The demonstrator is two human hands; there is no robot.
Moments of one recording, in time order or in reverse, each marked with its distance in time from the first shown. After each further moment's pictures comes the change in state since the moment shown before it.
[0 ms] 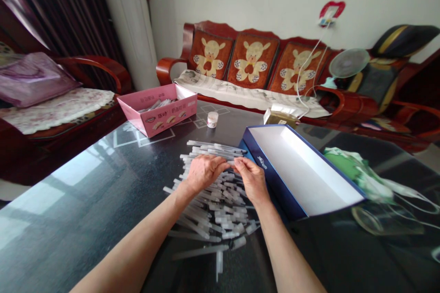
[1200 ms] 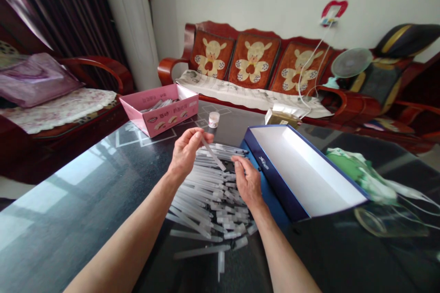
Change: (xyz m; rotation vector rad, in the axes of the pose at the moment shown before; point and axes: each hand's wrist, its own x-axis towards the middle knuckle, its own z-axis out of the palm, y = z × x) left_hand 0.019 -0.018 -0.041 -1.367 0.498 -0.439; right_hand -0.004 0.004 0.003 -0.543 -0.027 -0.506
